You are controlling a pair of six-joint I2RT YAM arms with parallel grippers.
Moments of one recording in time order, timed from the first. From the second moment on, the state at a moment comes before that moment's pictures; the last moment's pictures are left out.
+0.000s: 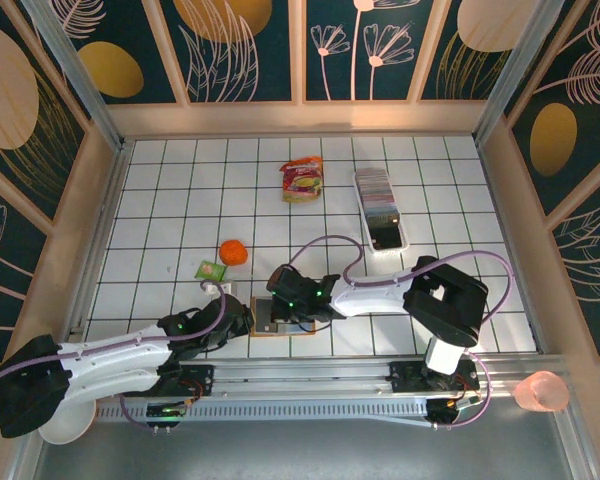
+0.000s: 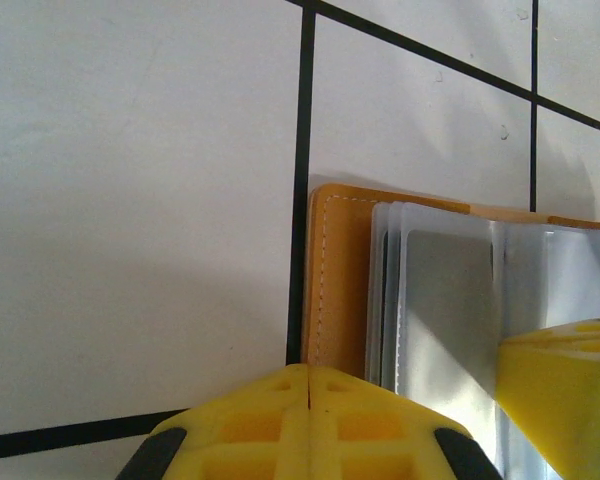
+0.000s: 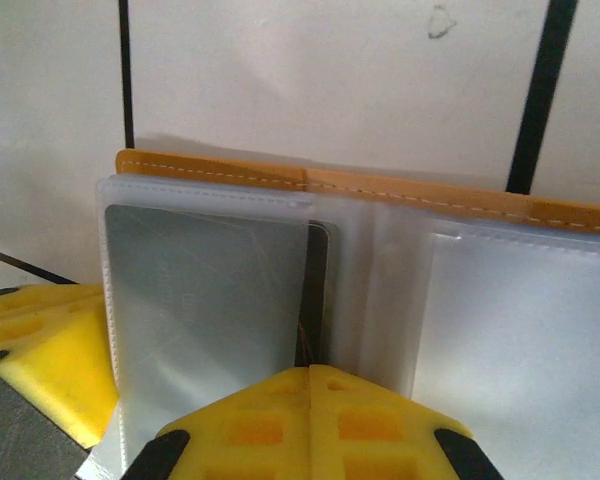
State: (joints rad) left arm -0.99 0.92 0.17 -0.12 -0.16 -1.14; right arm 1.19 1.73 0.90 -0.18 -0.06 1.09
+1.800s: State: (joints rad) left arm -0.99 0.89 0.15 -0.13 -0.15 -1.14; right arm 1.22 1.69 0.87 -0.22 0.04 1.15
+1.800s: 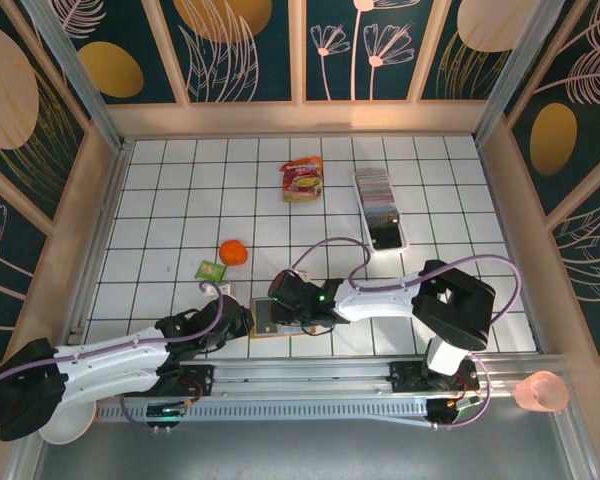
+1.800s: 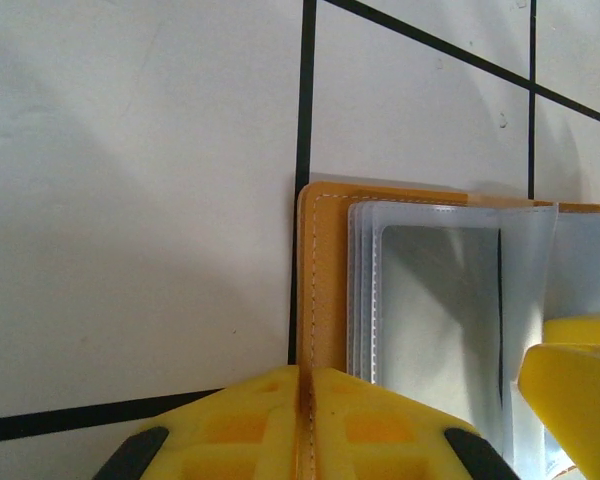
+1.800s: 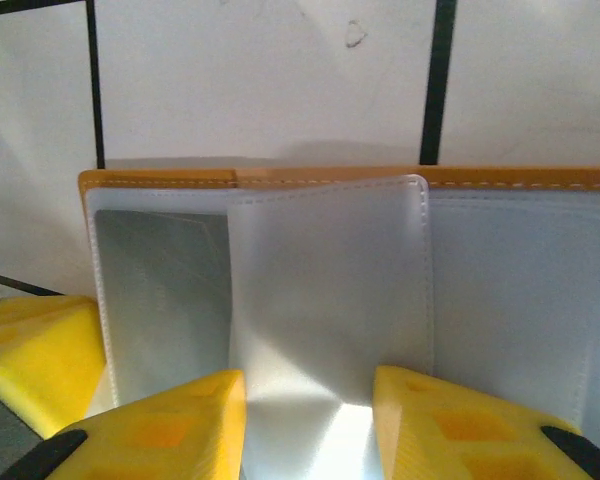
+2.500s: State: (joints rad) left arm -0.99 0.87 0.14 -0.12 -0.15 -1.16; right arm 1.25 1.69 0.83 0.05 0.00 1.23
